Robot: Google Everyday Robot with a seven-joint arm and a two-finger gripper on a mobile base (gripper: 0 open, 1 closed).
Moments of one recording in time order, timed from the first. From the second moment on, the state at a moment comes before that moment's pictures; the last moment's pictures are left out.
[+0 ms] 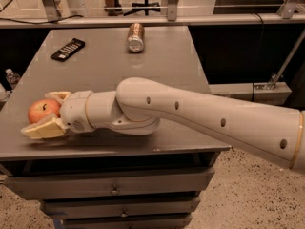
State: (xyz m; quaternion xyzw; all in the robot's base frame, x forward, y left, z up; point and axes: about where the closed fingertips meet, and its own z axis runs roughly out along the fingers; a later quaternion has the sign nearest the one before) arm 0.473 0.272 0.852 -0.53 0.57 0.41 0.48
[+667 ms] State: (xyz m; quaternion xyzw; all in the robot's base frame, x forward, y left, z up) arm 0.486 0.243 0.857 -0.52 0.59 0.39 0.48
